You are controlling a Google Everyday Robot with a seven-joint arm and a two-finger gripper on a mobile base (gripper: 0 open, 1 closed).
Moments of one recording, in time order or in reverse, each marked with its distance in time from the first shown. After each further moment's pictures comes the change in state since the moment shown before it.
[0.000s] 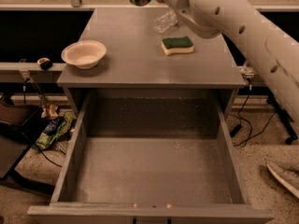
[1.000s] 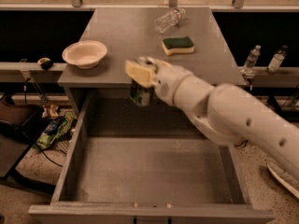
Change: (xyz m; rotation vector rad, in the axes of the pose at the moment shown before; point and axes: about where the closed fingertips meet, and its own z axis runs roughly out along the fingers) arm 0.148 0.121 -0.175 -0.029 0.230 0.493
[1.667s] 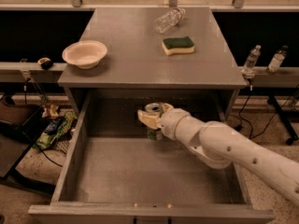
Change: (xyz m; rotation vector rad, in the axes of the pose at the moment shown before) arm 0.179 -0.072 -0.008 0.044 0.225 -0.168
